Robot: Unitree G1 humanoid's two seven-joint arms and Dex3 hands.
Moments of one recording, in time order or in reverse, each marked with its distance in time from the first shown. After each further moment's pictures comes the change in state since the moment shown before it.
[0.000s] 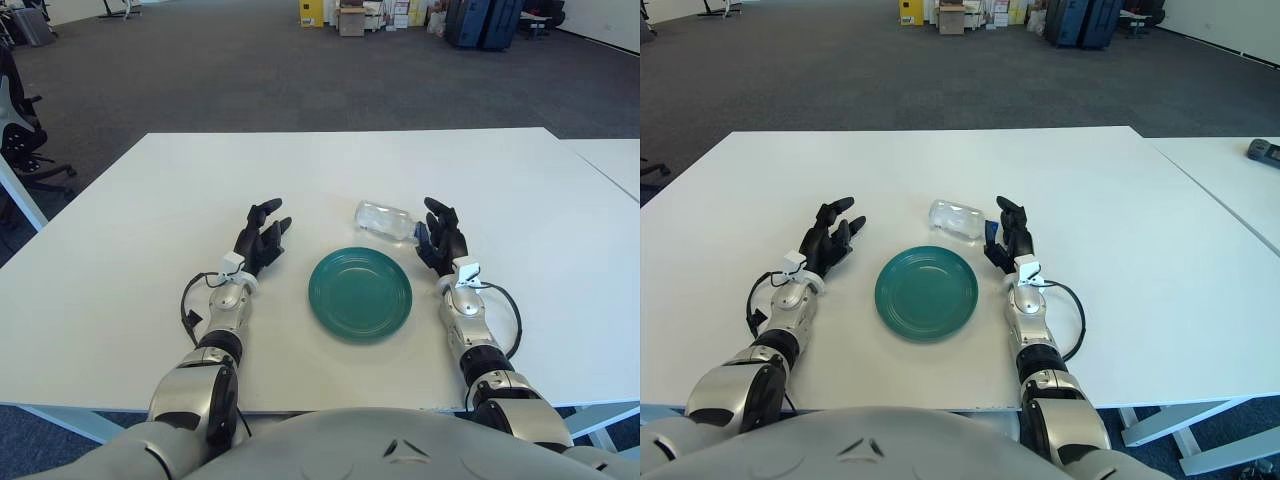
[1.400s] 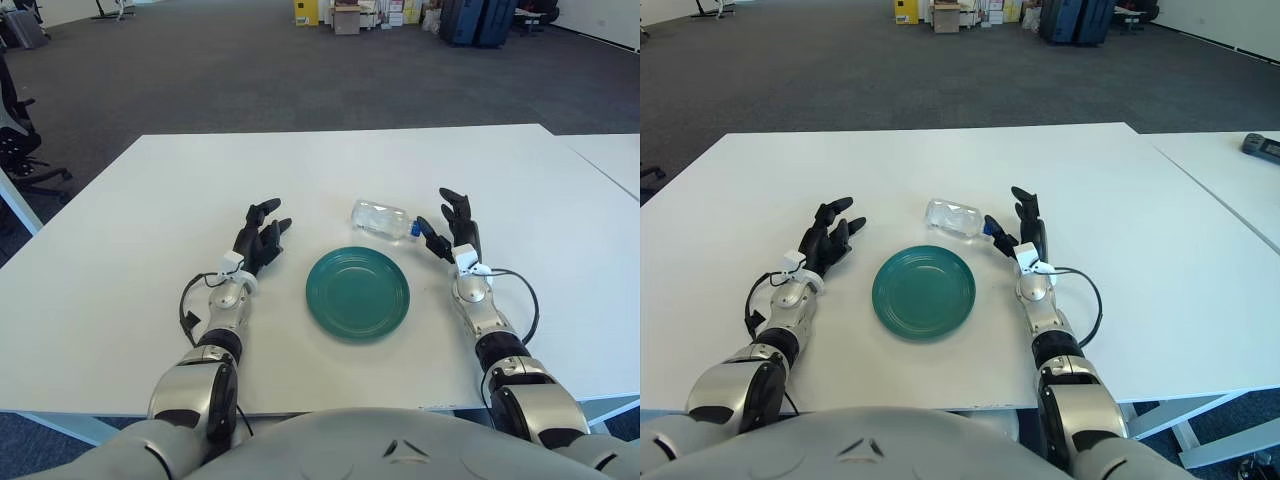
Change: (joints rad) left arm -0.015 -0.011 0.001 0.021 0.001 0.005 0.012; right arm -0.124 -0.137 0.127 0.034 -0.376 0.038 -0.374
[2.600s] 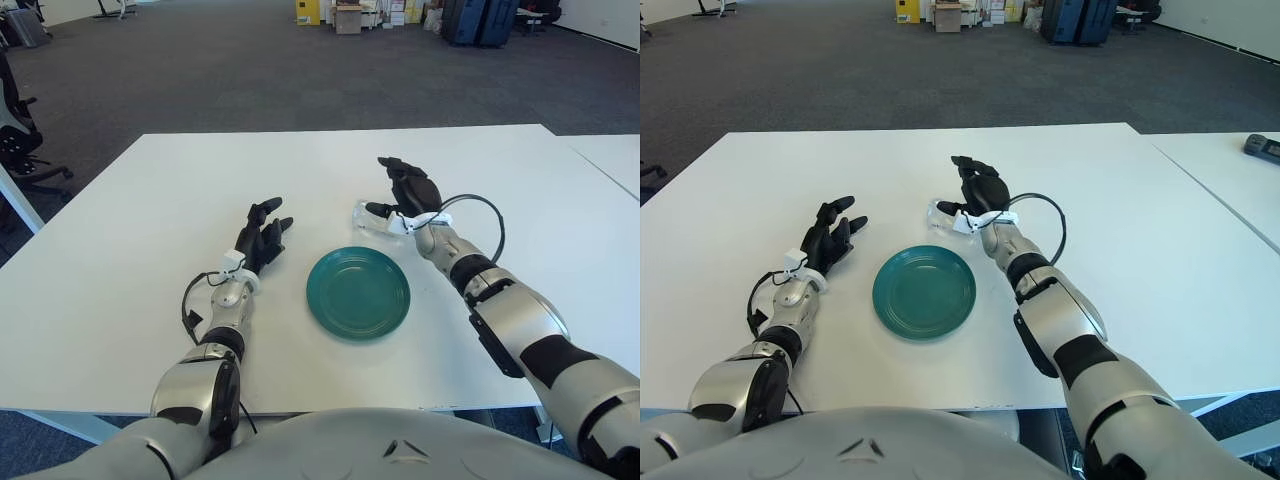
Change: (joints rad) left arm -0.008 -0.013 0.017 0.004 -0.002 -0.003 -0.011; right arm -0.459 0.048 0.411 0.408 -0.332 0.230 -0.102
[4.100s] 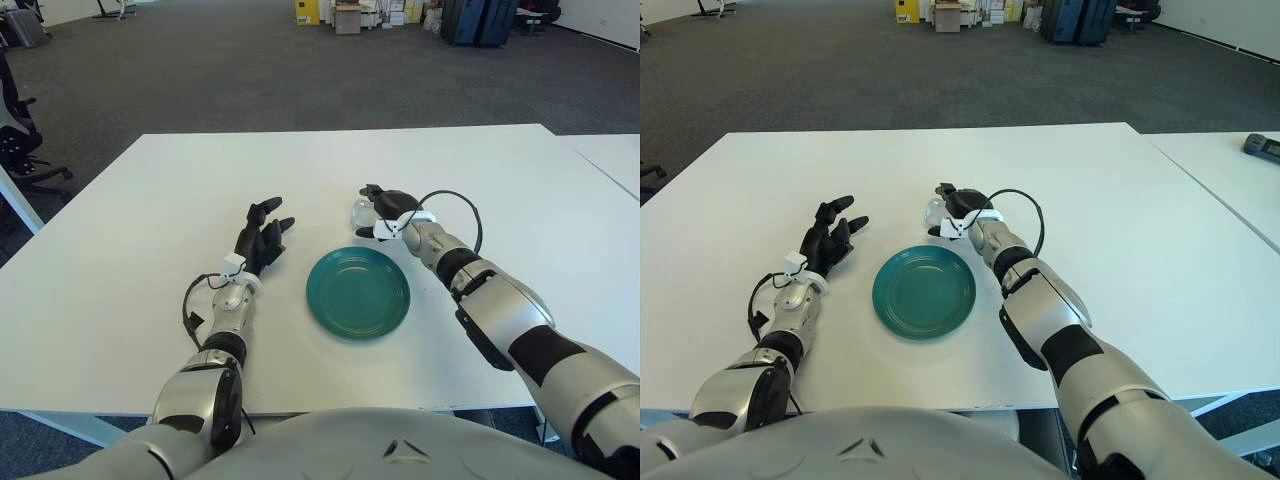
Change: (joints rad) left arm 0.046 -0.017 0.006 -0.072 -0.001 -0.066 0.017; right arm -0.035 0.045 0.055 0.063 0.016 0.080 0.355
